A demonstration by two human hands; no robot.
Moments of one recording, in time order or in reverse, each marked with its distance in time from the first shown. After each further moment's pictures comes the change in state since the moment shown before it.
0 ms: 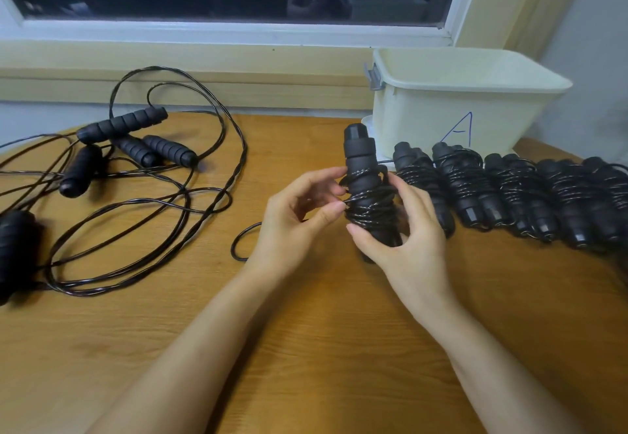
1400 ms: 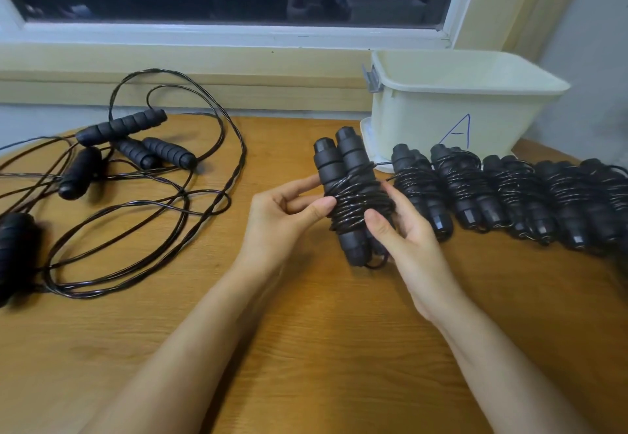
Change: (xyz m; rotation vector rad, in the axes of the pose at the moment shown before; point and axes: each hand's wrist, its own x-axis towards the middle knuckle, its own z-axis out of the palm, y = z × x) left_hand 0.000 0.014 -0.004 -0.116 0.115 -0.287; right_hand 0.007 -0.001 -0.010 0.376 -0.280 0.259
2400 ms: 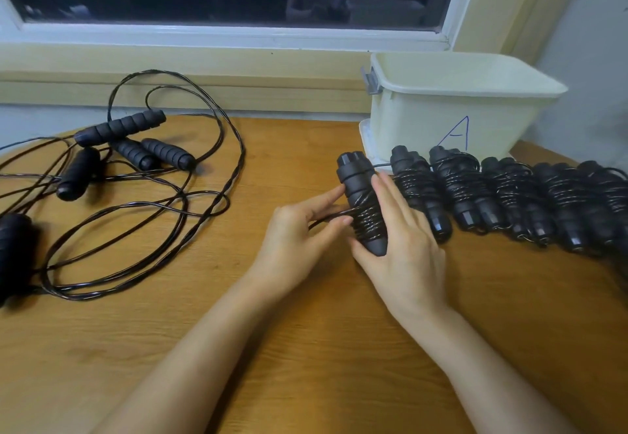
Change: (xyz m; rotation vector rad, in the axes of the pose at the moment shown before) left_hand -0.003 -0.015 0.007 0.486 -0.090 0.199; right_hand -0.005 0.008 0.010 -1.014 0.299 -0.341
